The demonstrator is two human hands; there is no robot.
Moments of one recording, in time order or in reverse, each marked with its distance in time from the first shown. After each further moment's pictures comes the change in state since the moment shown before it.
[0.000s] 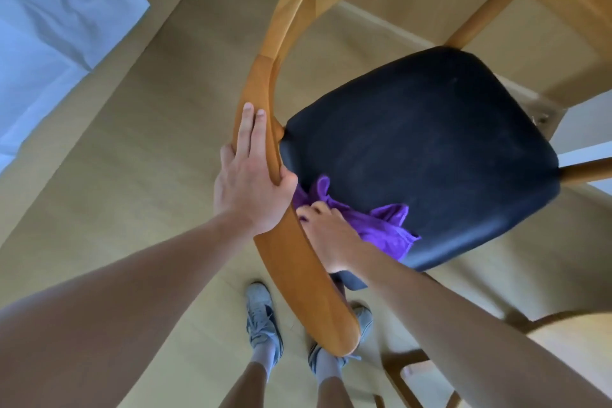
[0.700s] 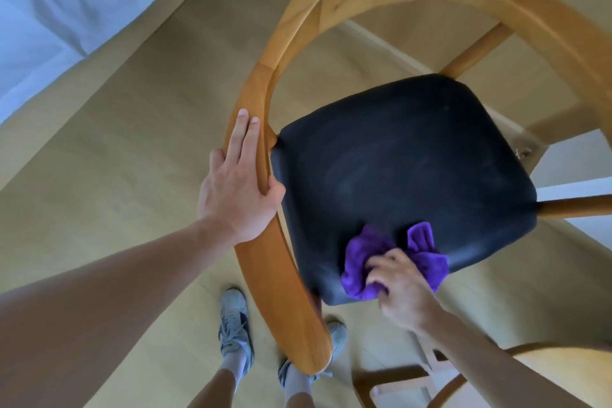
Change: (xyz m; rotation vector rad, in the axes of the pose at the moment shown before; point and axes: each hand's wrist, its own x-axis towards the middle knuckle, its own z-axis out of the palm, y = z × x) left_hand 0.002 -0.006 0.009 0.018 0.040 0.013; right_hand -0.138 0.087 0.012 0.169 0.377 0.053
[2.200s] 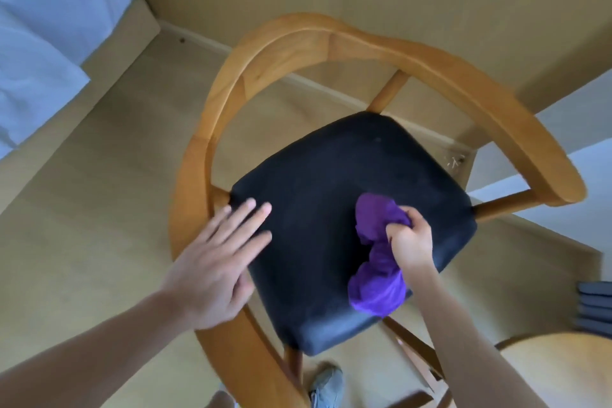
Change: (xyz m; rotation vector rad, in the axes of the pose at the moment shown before) left_hand 0.007 0.010 -0.024 0.115 -0.281 0.745; right_hand 0.069 0.024 -0.089 0.798 0.708 0.955
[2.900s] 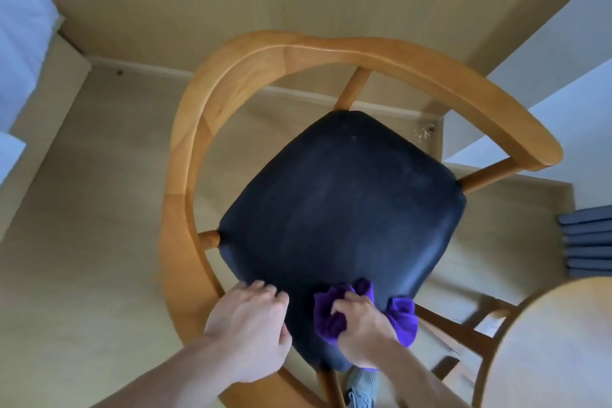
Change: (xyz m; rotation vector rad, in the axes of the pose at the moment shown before) left_hand 0.046 0.011 -0.017 -0.013 -0.500 0.141; right_hand -0.102 0.070 0.064 -0.837 -0.535 -0.138
